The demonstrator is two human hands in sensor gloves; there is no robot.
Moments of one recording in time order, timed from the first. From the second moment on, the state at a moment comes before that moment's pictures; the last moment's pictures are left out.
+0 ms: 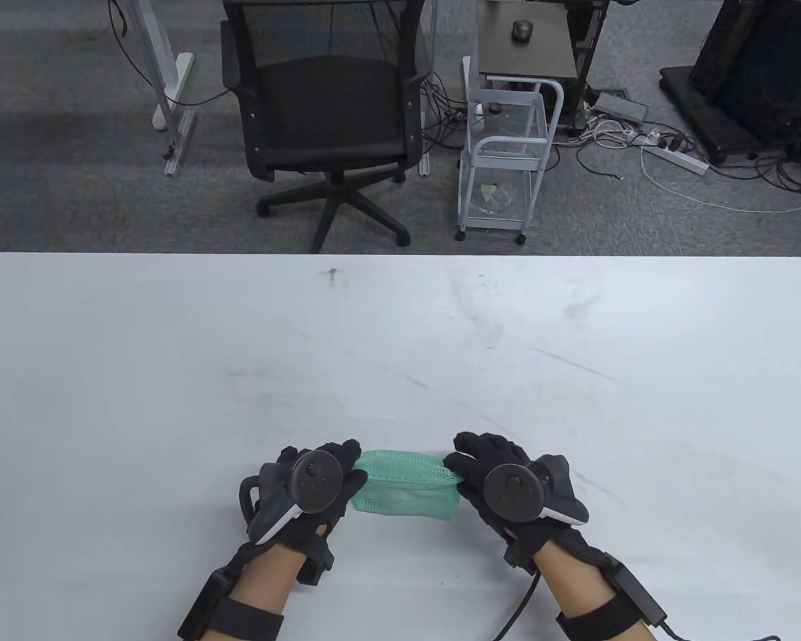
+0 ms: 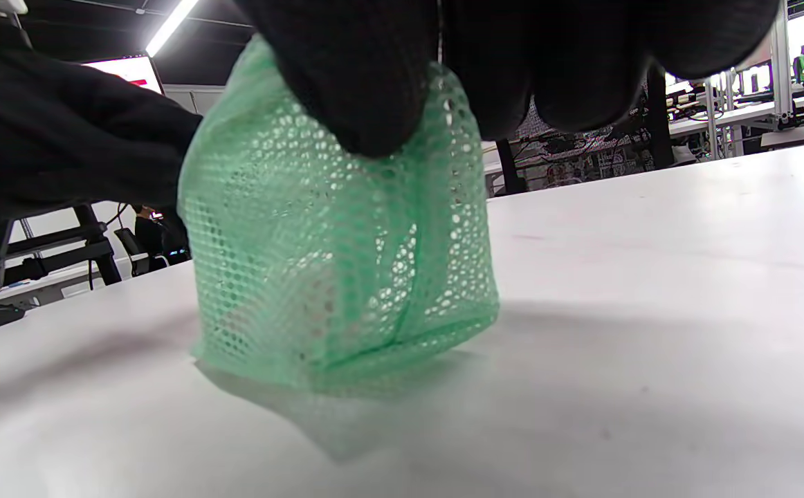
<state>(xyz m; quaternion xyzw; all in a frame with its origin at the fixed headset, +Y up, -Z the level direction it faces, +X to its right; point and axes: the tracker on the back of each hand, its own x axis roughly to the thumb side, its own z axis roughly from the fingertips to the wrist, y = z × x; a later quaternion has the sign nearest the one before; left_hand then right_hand) -0.150 -0.748 -0.268 0.00 -0.08 0.16 0.98 0.132 -0.739 -0.274 0.29 -0.01 0.94 0.17</state>
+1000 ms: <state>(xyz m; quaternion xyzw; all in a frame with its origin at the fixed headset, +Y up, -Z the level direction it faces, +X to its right) -0.125 -0.724 -0.242 0.07 -0.12 0.18 0.97 0.115 -0.716 -0.243 0.38 -0.13 0.90 0.18</state>
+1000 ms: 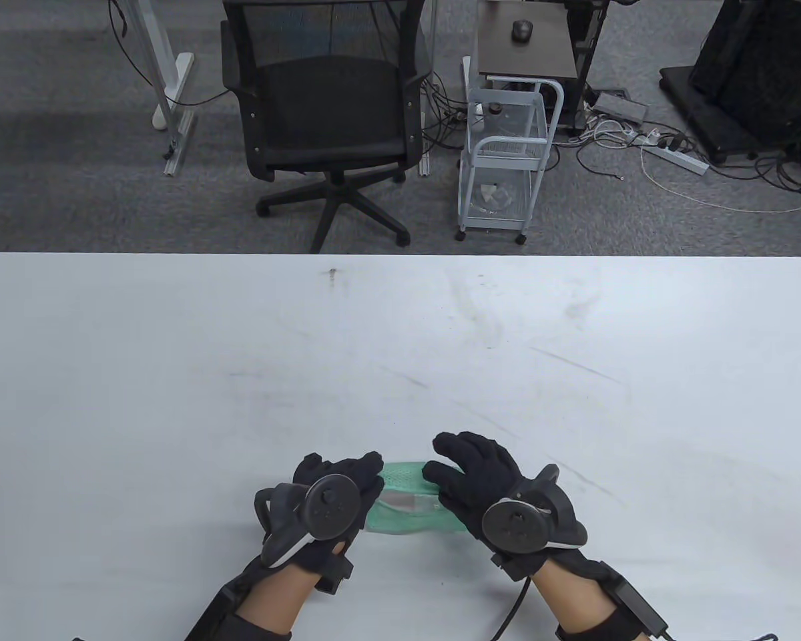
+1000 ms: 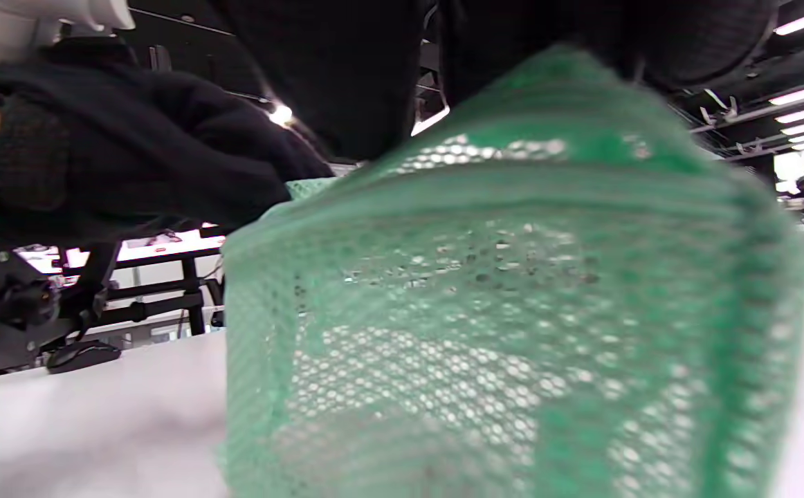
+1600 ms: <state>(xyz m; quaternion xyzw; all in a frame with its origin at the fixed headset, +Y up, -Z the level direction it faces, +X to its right) -0.118 -0.723 -0.238 0.05 -0.12 0.17 0.98 0.084 -0.746 -0.244 0.37 -0.04 0.93 0.00</state>
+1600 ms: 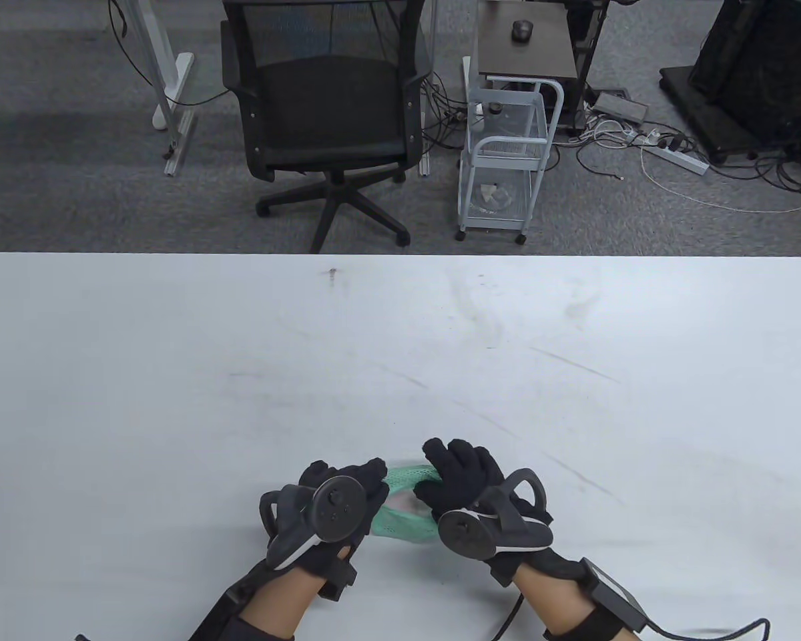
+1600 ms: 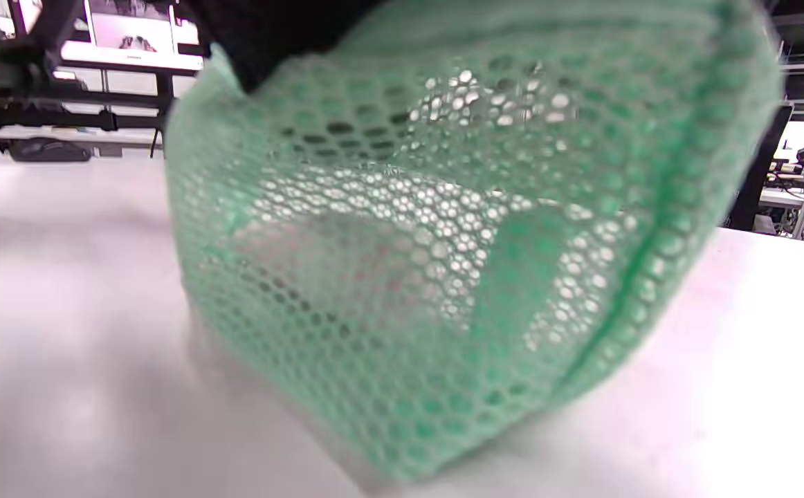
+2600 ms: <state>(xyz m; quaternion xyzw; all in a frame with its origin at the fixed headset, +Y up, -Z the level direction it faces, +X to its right) -0.108 -0.729 -0.240 0.03 -0.14 0.12 0.98 0.071 -0.787 -0.259 0.33 0.07 0.94 -0.04</state>
